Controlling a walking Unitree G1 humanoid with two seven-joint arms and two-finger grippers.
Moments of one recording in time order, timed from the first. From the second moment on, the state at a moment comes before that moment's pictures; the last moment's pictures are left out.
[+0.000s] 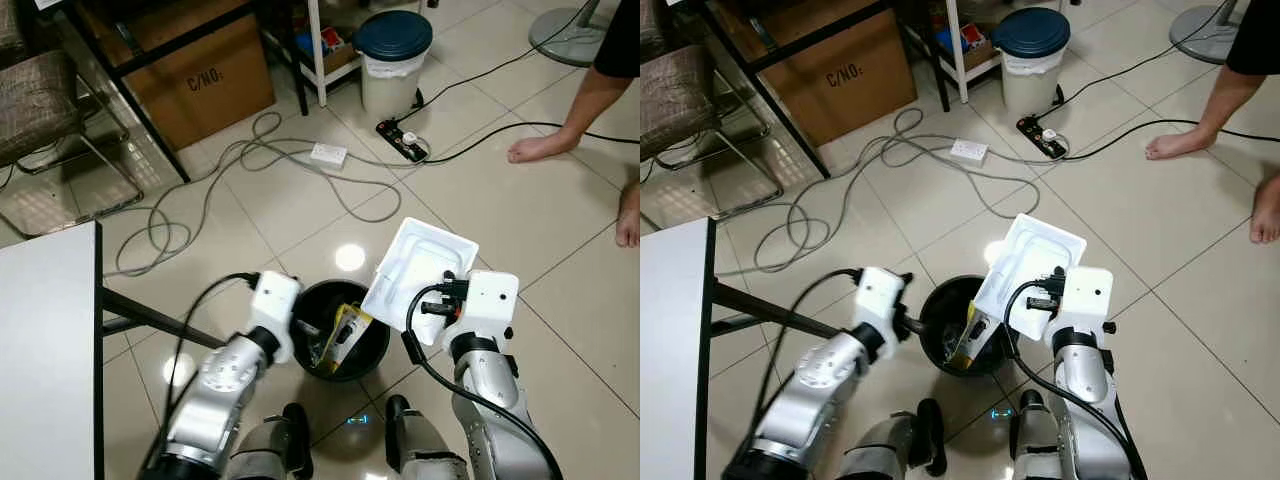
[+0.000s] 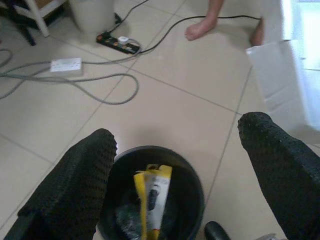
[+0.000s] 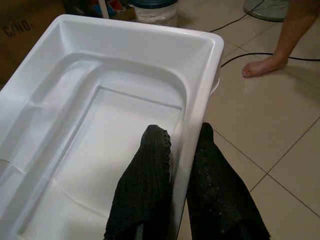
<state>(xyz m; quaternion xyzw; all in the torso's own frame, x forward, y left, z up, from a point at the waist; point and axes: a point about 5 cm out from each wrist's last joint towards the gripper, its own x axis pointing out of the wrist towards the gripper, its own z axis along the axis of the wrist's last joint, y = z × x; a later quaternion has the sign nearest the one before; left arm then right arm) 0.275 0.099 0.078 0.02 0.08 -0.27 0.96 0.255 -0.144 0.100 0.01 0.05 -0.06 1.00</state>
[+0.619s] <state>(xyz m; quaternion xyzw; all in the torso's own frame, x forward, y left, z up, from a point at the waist) 0.273 0.104 0.077 0.02 0.09 -0.27 0.96 0.251 -0.142 0.095 0.02 0.06 -0.07 1.00</state>
